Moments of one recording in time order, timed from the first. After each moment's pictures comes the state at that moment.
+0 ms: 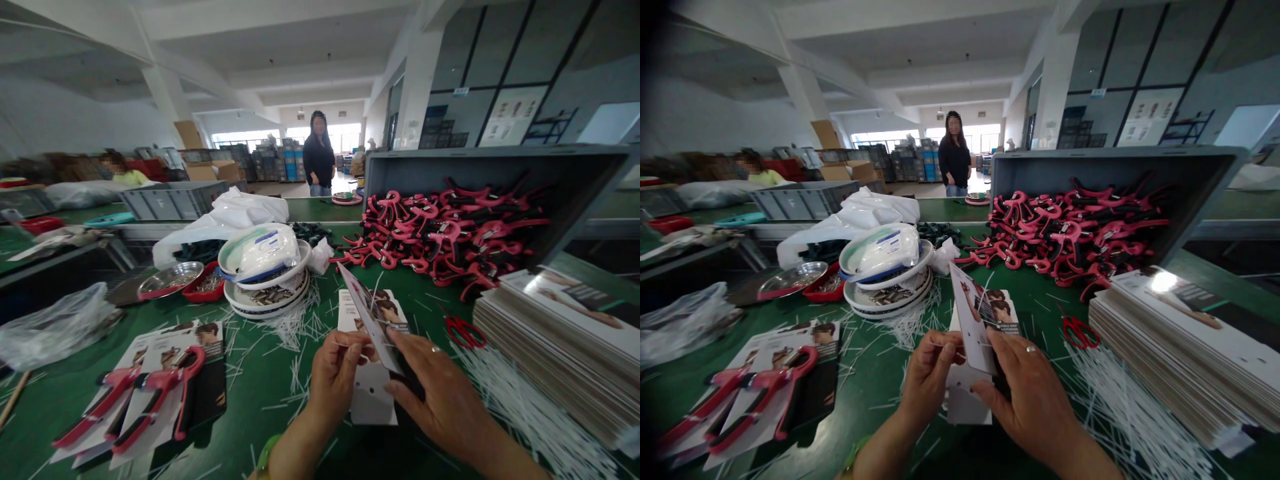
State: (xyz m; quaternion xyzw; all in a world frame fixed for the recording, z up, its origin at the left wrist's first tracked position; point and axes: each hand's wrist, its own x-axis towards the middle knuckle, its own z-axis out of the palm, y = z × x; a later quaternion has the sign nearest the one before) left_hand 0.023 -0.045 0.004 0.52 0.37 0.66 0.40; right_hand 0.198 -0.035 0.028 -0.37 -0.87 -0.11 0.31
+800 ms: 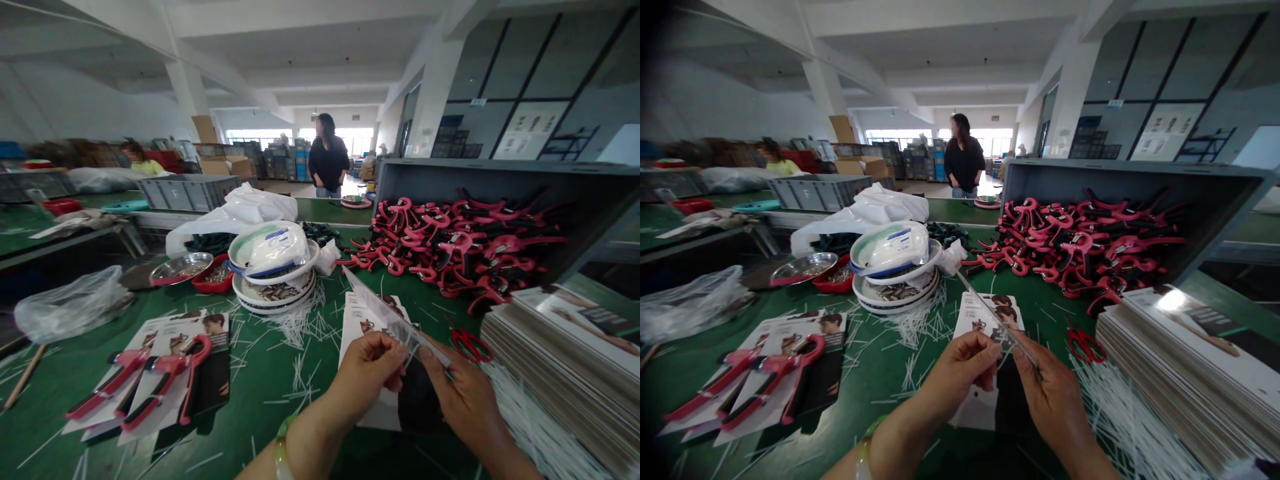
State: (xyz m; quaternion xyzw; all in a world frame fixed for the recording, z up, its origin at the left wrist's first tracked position) left_hand 0.048 -0.034 0.037 0.39 0.37 0.52 0.66; right_hand 0.205 -0.026 0.030 -0.47 -0.78 0.05 0.41
